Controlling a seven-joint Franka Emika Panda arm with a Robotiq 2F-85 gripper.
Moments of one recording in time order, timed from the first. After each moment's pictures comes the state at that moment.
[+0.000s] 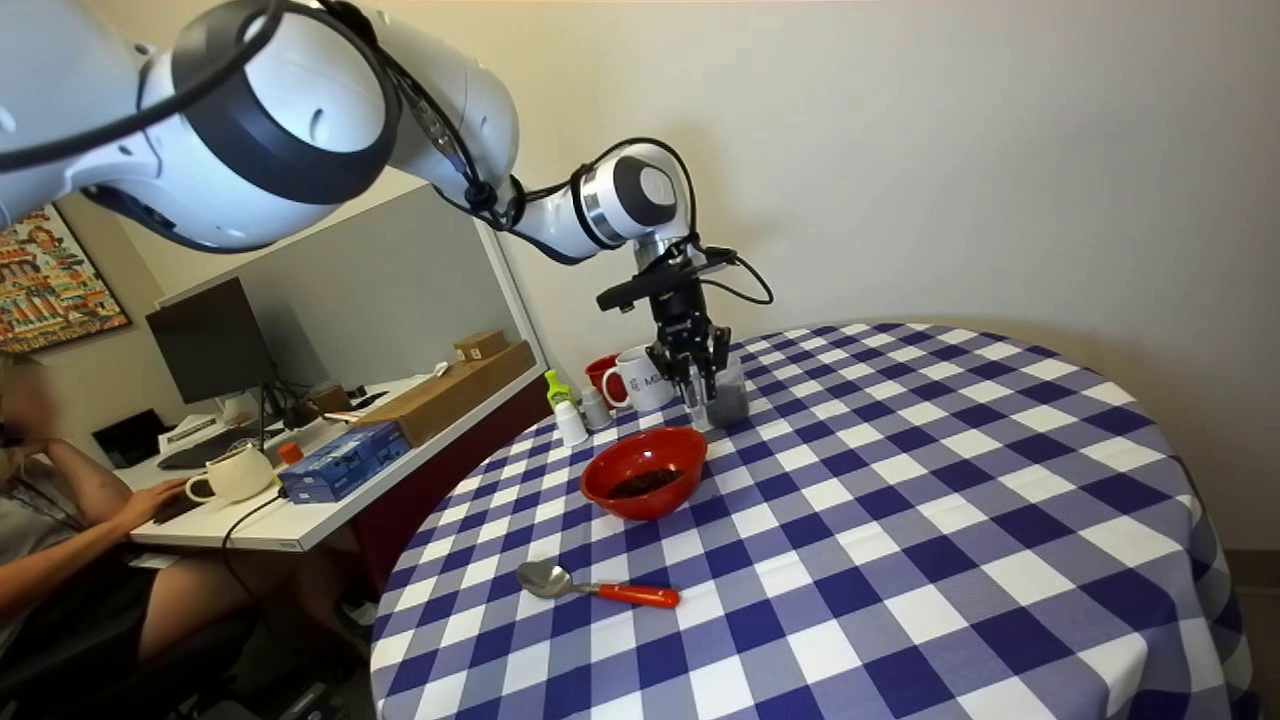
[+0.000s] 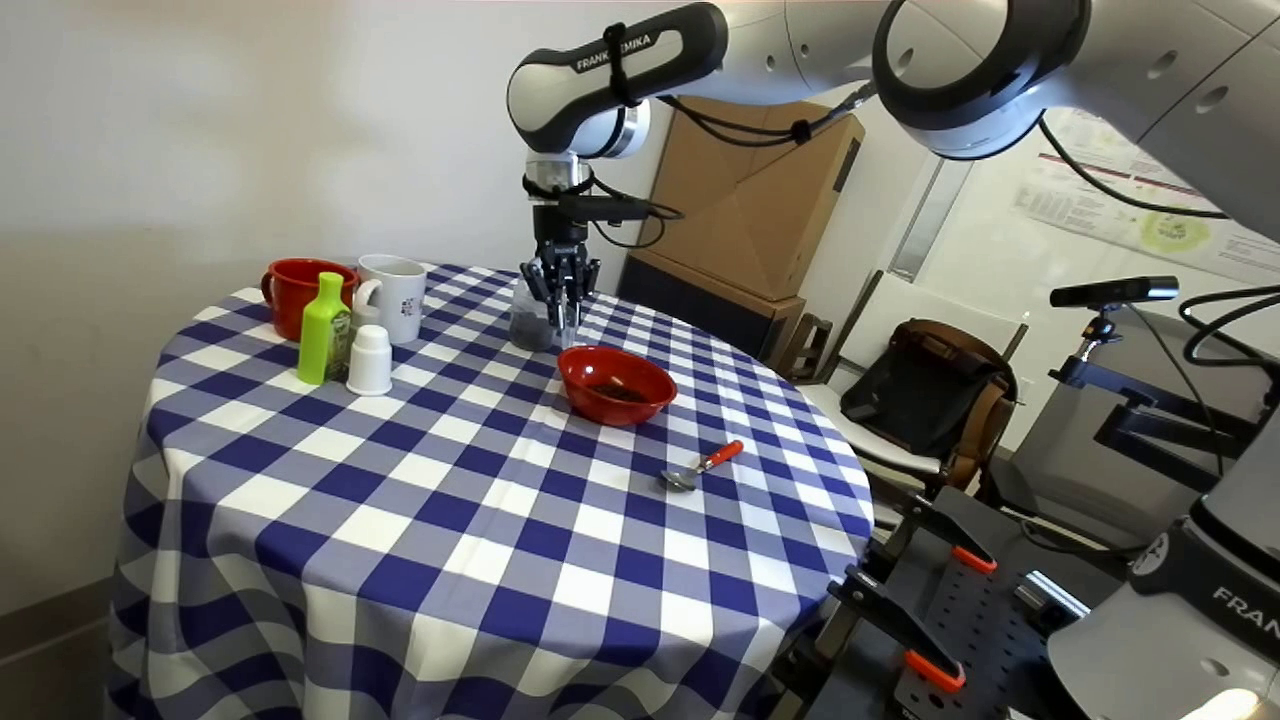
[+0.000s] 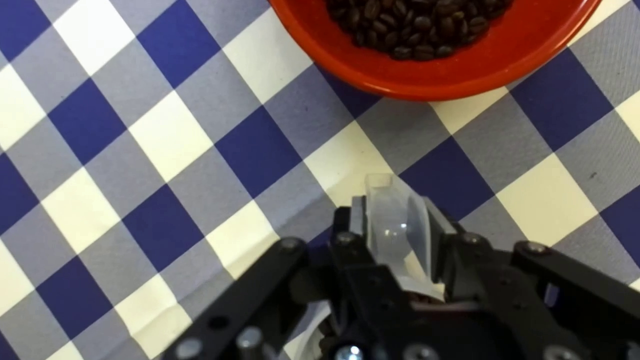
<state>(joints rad) 0.00 1.15 -0.02 -0.89 -0.11 1.76 0.06</state>
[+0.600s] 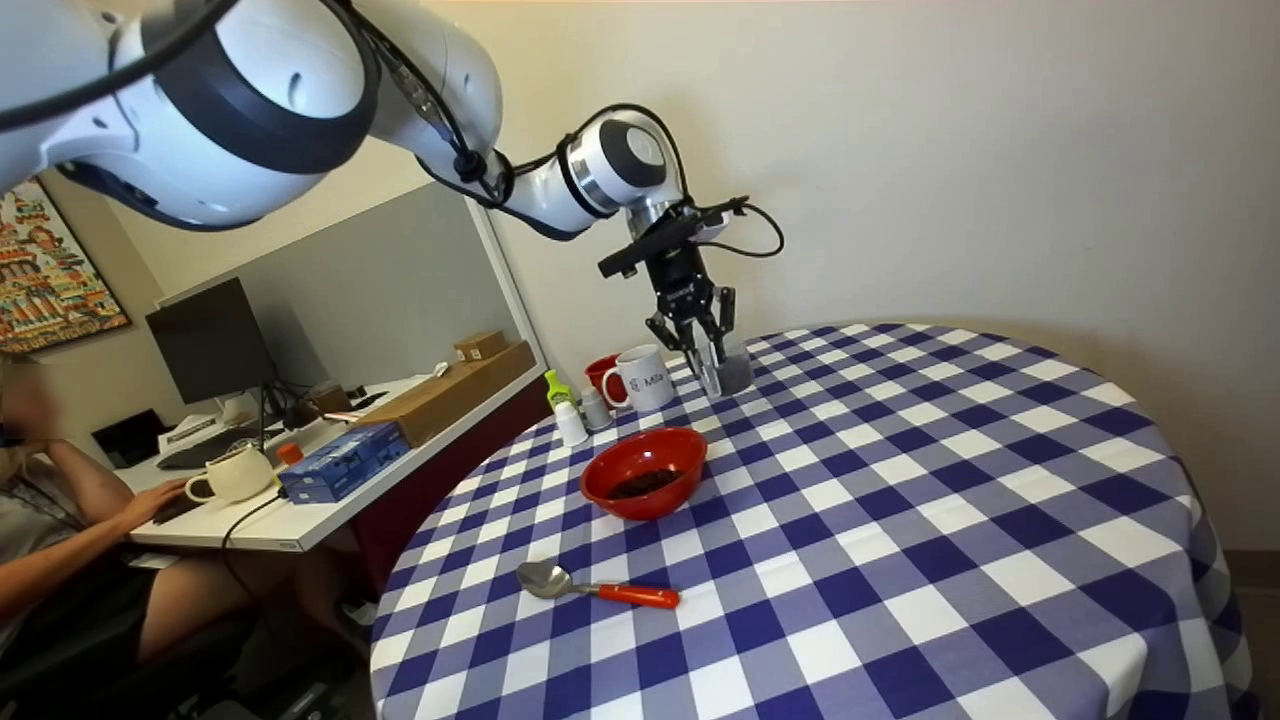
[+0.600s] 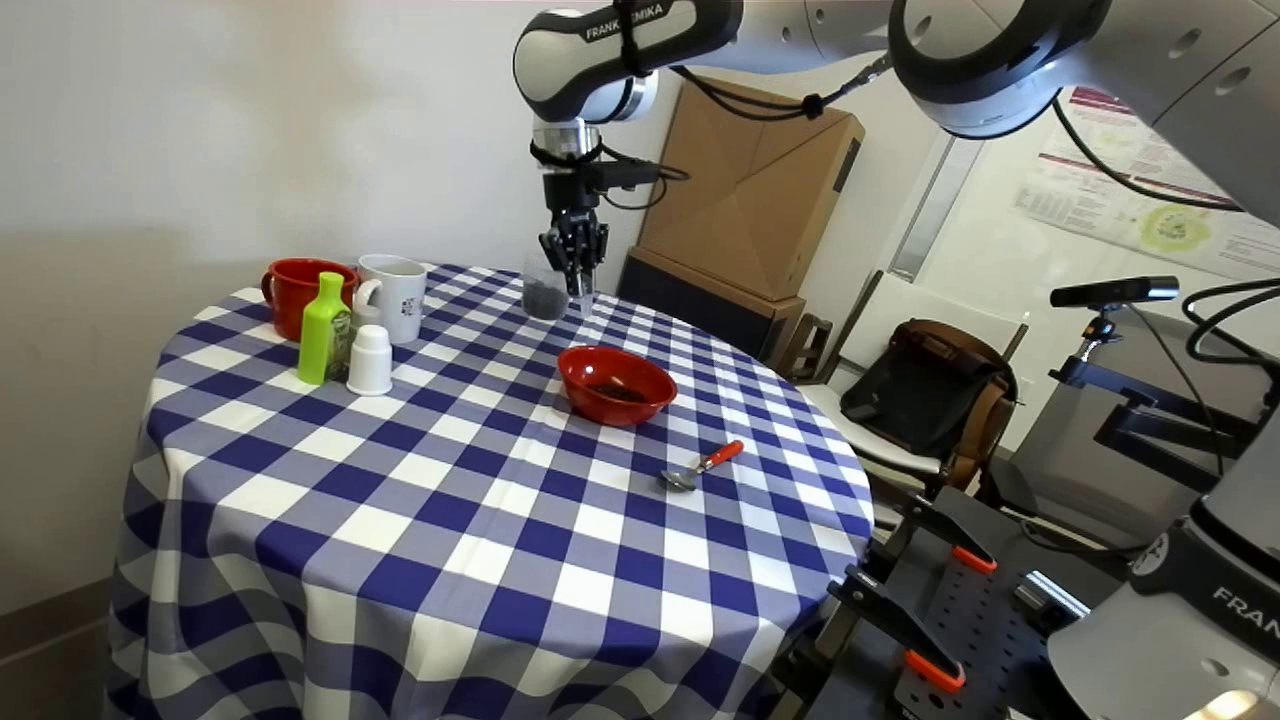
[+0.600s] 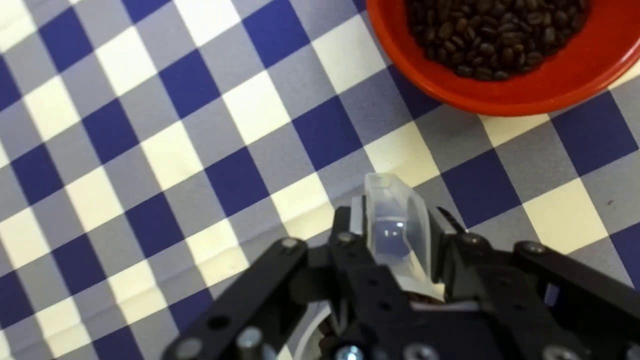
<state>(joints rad) 0.01 1.09 -0.03 -0.89 -0.21 1.71 -0.09</state>
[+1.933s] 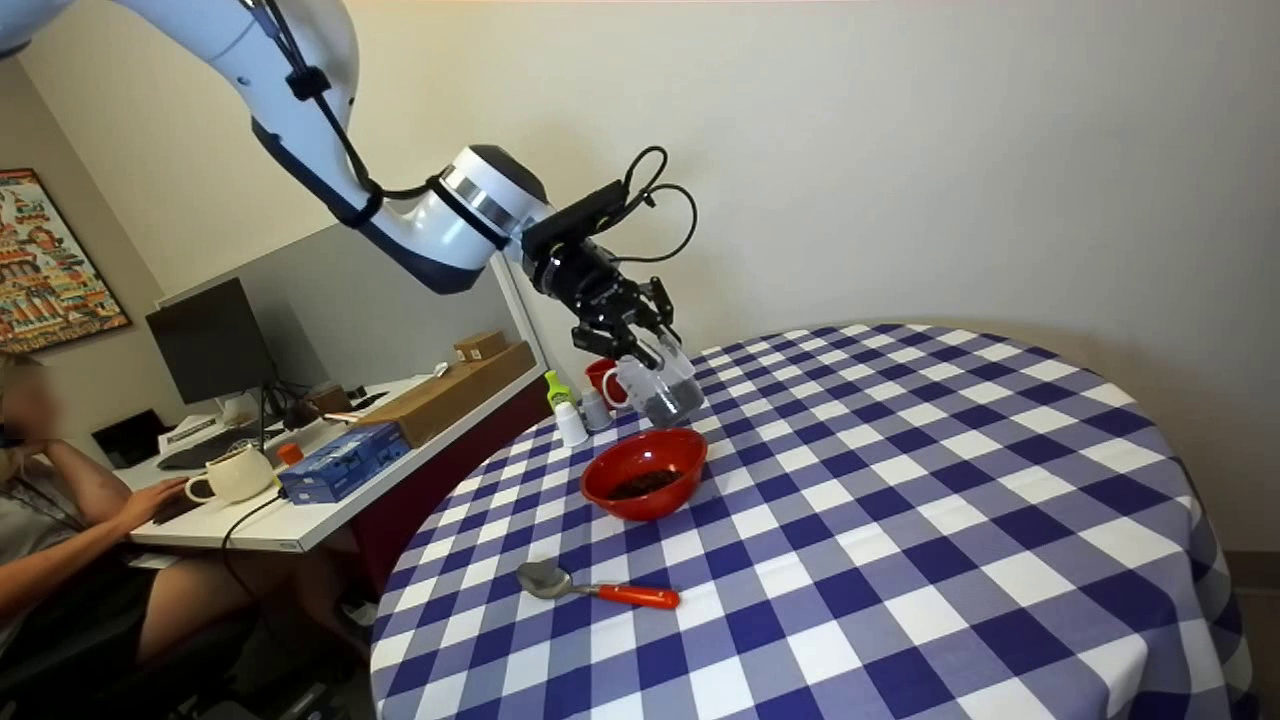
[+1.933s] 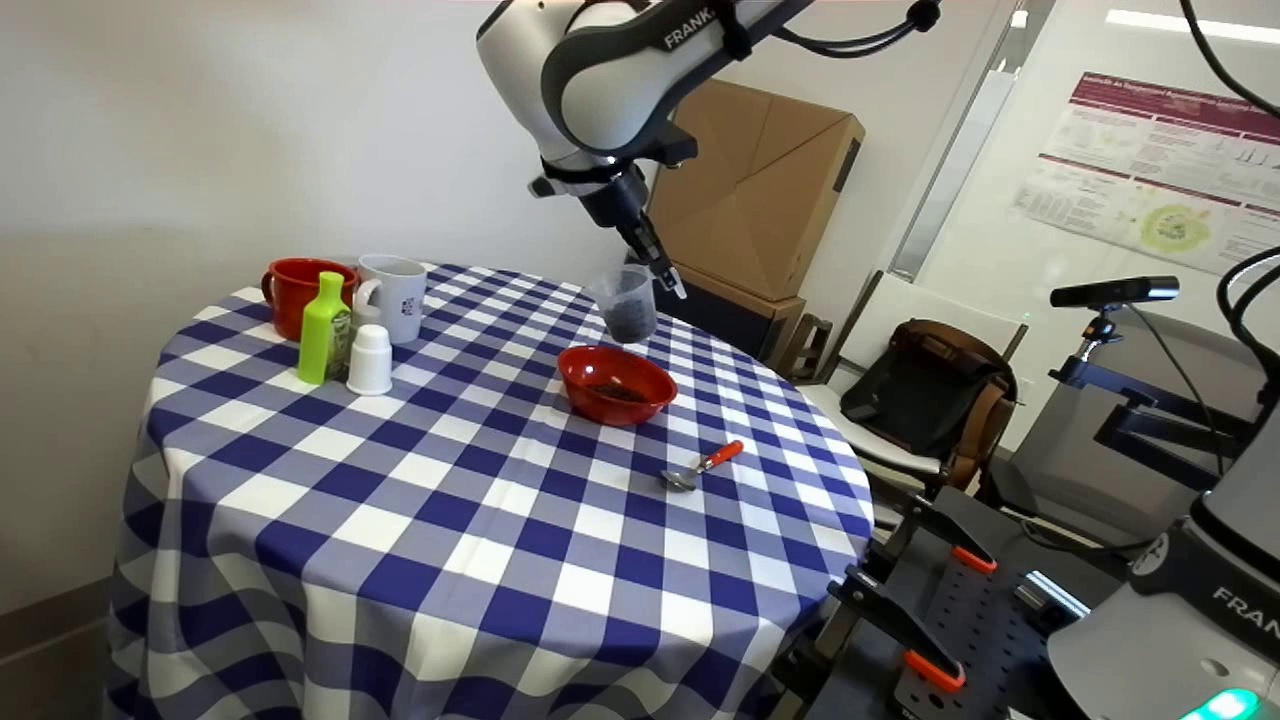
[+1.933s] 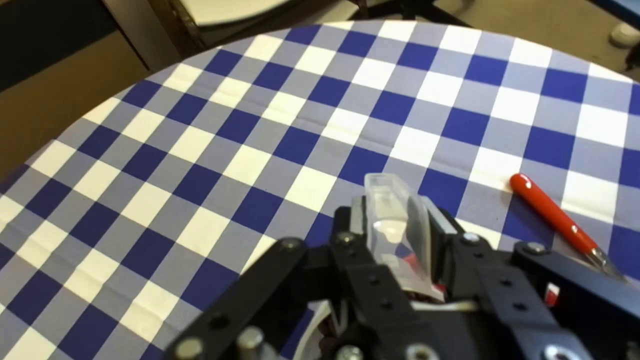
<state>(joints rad) 0.15 0.66 0.02 -1.63 -0.79 1.70 -0.50</state>
